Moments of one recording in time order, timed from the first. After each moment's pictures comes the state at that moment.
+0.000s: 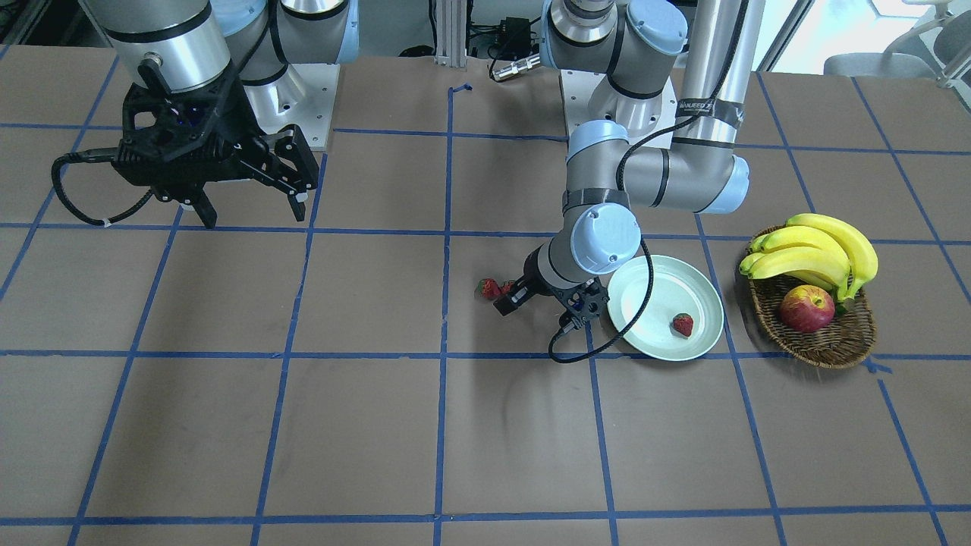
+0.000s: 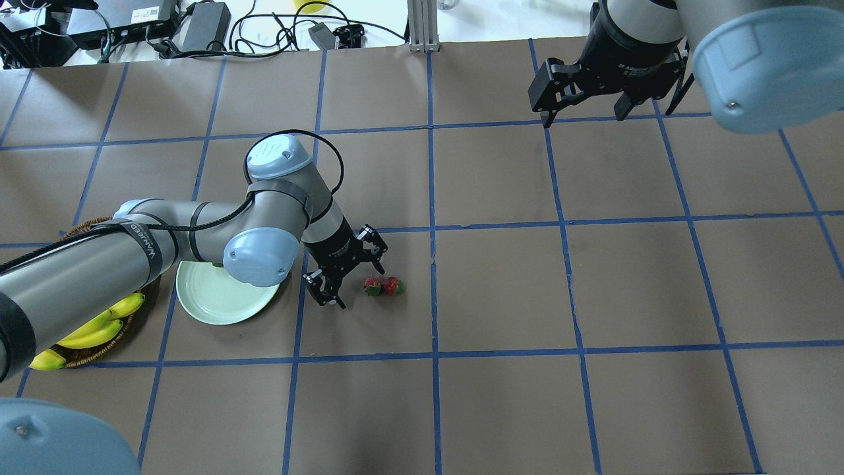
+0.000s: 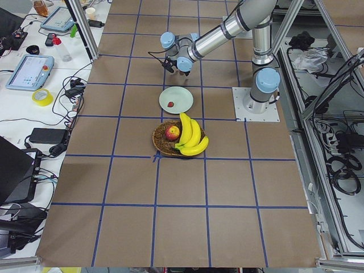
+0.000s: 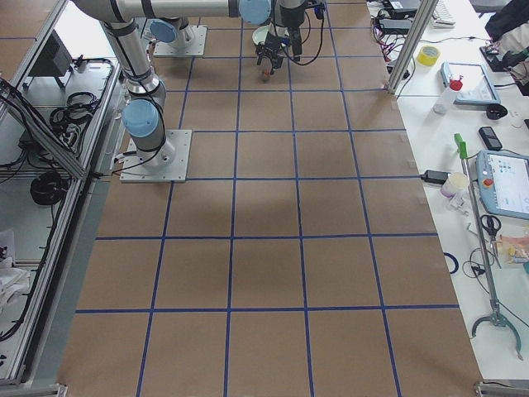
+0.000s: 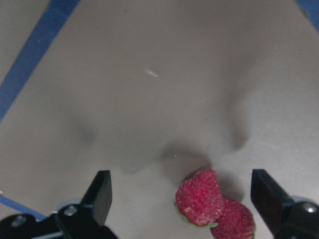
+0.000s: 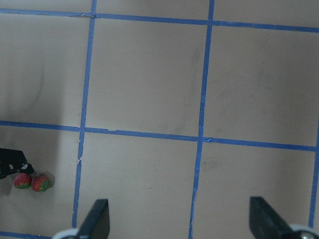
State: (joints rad) left arm -1.69 -1.94 -2.00 -1.04 1.33 -0.84; right arm 1.63 -1.55 1.57 -1.74 -1.52 -0.02
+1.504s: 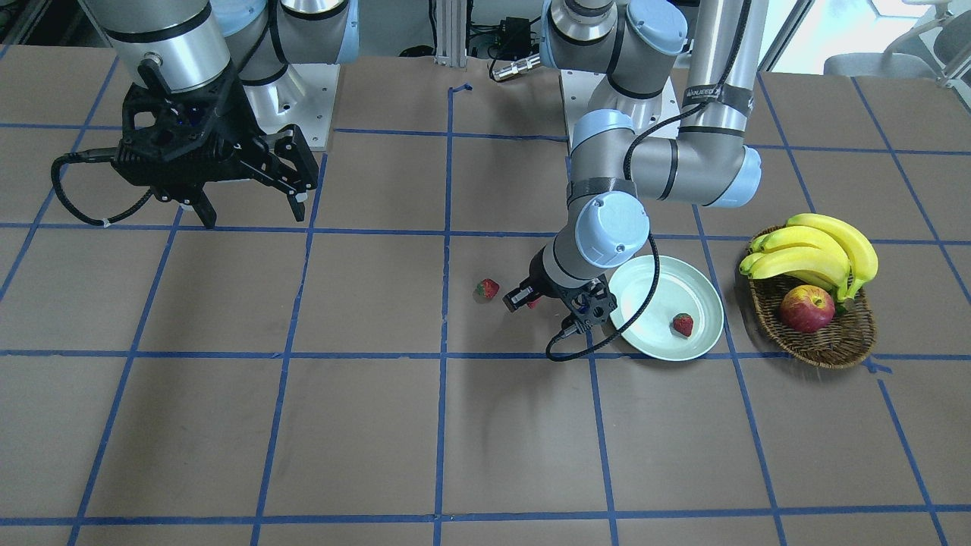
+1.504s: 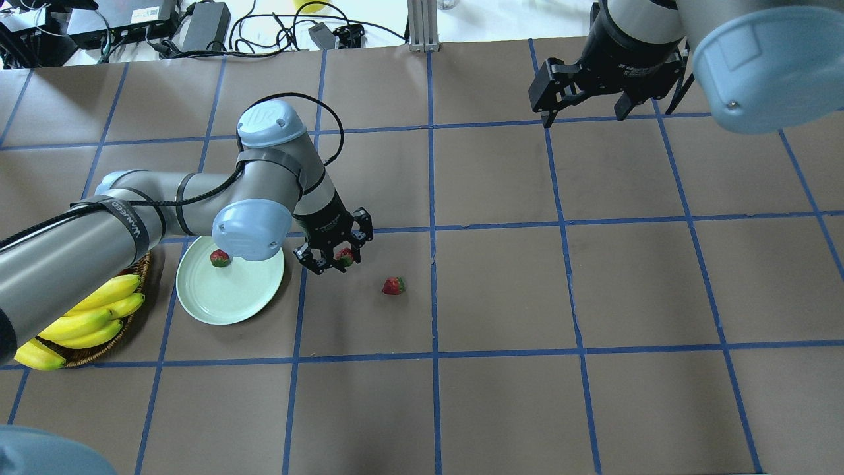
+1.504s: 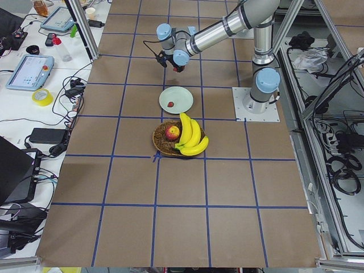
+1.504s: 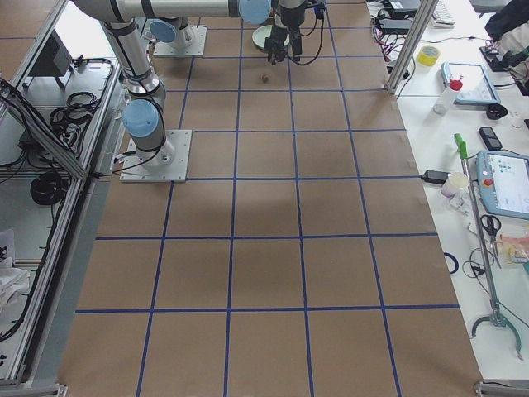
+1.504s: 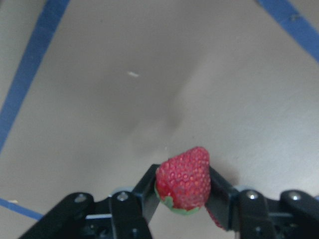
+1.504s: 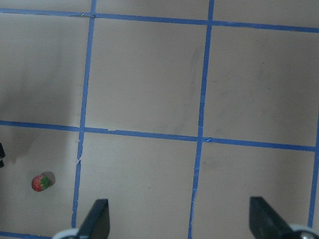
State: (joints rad) left arm -1.67 -1.91 -1.87 -1.12 1.46 -0.72; right arm 1.63 -1.55 1.57 -1.74 -1.52 -0.02
